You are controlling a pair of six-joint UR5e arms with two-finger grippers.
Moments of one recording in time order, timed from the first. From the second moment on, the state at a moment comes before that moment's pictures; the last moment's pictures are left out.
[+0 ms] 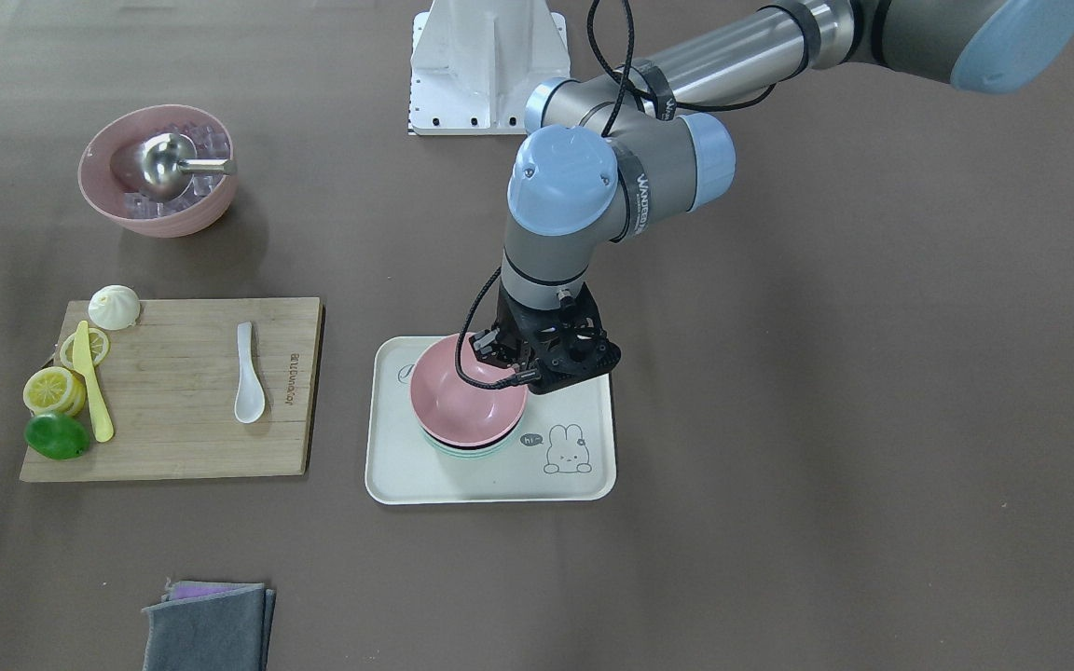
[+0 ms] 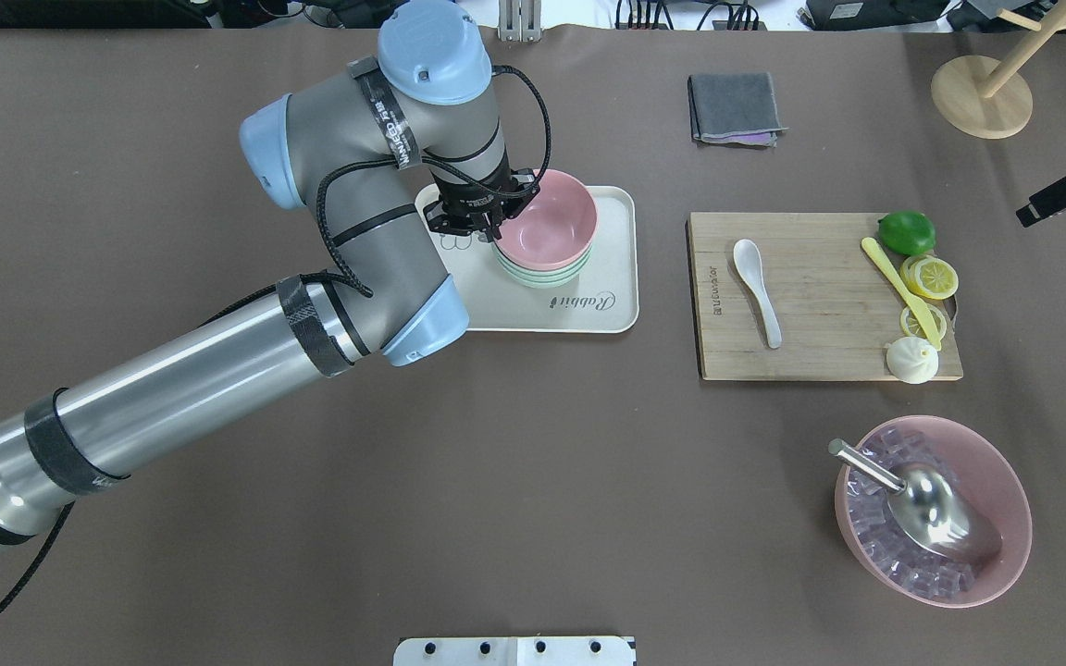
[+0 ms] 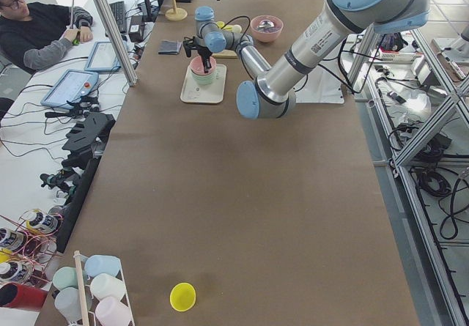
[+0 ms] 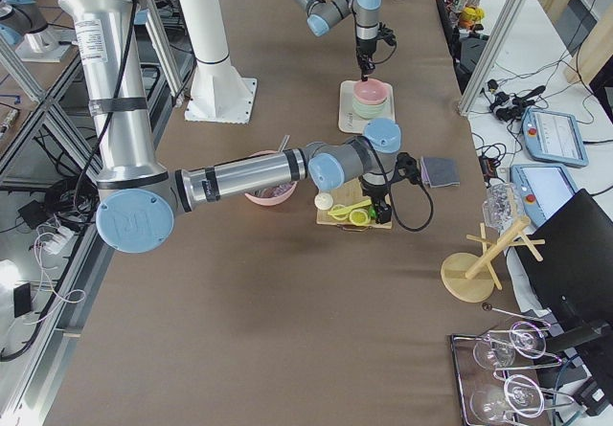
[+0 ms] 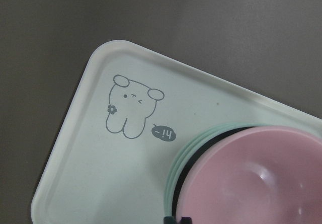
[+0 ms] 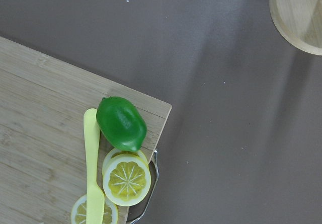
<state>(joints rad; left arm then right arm) -0.68 -2.54 -1.30 -1.69 -1.99 -1.46 1.27 -1.44 1.68 -1.38 2.30 0.13</state>
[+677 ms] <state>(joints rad) -0.68 -2.54 -1.27 -1.74 -1.99 -1.46 1.27 -1.44 1.68 -1.37 2.30 0.13</state>
